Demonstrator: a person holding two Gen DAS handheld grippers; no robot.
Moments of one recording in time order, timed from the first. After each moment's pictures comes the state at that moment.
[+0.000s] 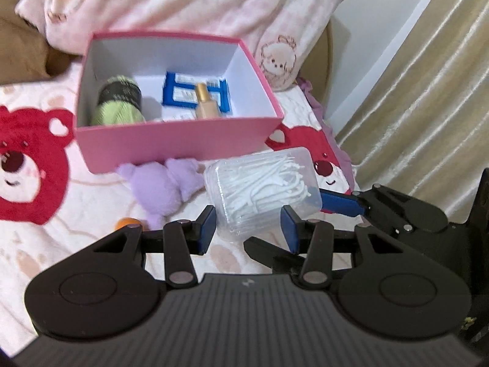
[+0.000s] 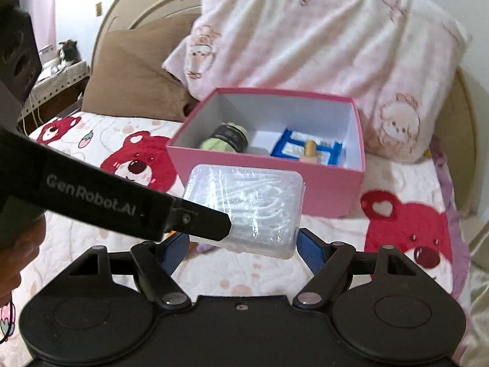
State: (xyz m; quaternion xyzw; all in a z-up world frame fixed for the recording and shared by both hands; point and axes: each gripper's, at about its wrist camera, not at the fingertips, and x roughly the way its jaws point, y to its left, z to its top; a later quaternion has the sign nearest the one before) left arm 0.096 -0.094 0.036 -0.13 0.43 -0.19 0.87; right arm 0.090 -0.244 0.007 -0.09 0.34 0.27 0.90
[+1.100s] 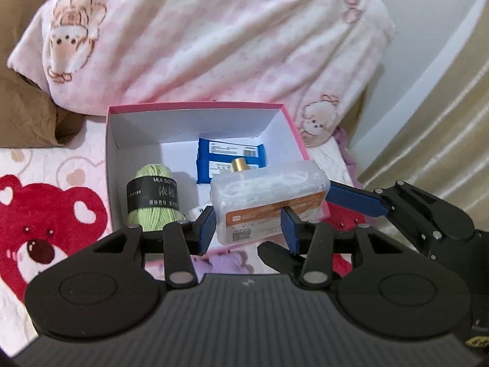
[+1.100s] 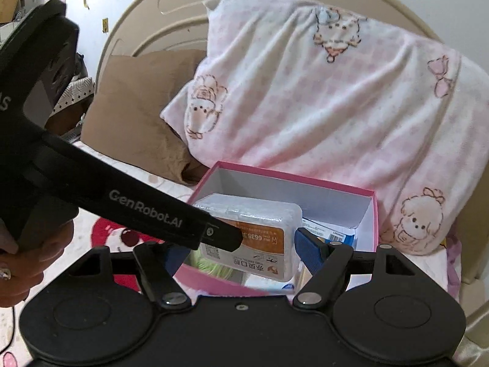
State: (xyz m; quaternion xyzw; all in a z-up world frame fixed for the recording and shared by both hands) left arm 0.245 -0.047 0.075 -0.14 0.46 -0.16 0.86; right arm 0.213 -0.190 0.083 -0.10 0.31 0.31 0.89
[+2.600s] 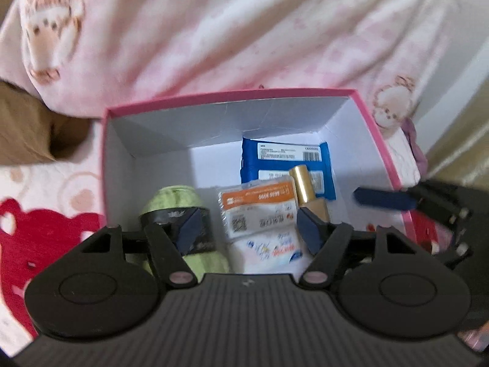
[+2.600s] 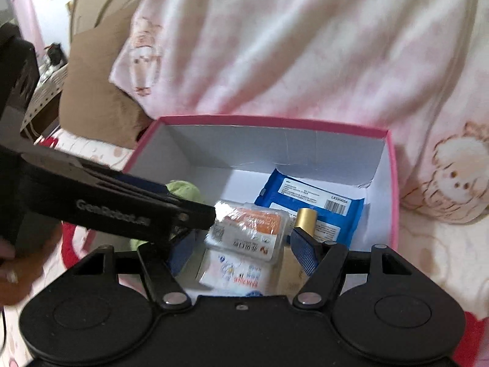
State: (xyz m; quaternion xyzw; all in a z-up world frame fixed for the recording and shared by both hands) left arm 0.315 -0.064 0.011 -0.06 0.50 -0.10 0.86; right arm 0.325 -0.203 0.015 -0.06 0.42 0.33 0.84
